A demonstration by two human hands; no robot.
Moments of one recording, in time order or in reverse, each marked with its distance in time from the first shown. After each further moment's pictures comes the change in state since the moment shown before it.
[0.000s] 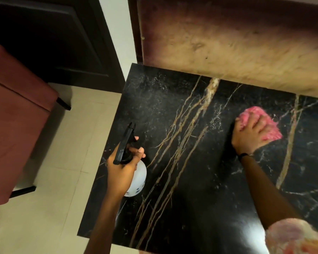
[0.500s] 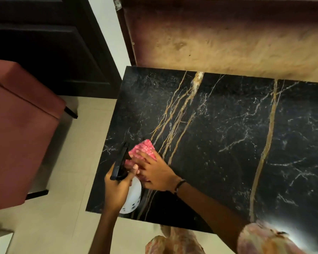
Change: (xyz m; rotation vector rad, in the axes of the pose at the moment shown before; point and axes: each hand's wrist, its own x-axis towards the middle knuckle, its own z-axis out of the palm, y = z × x) left_hand -0.099 -0.021 -0.016 0.100 0.071 -0.087; right_hand -0.254 -0.058 0.034 -0.072 -0.259 -1.543
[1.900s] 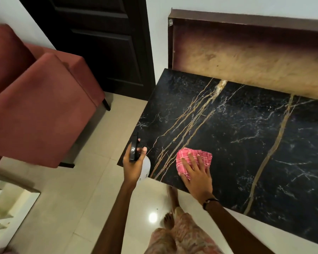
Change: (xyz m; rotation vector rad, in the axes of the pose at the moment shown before) left_hand -0.078 -0.032 -0.044 -0.163 0.209 -0.065; right_hand -0.131 -0.068 -0.017 0.070 -0.184 0.650
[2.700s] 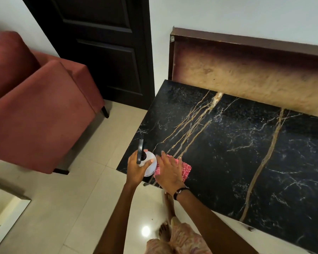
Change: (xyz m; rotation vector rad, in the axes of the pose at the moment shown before) left_hand 0.012 -0.018 -0.001 0.225 -0.156 0.008; right_hand 0.027 -0.098 -0.037 0.038 -0.011 -0.118
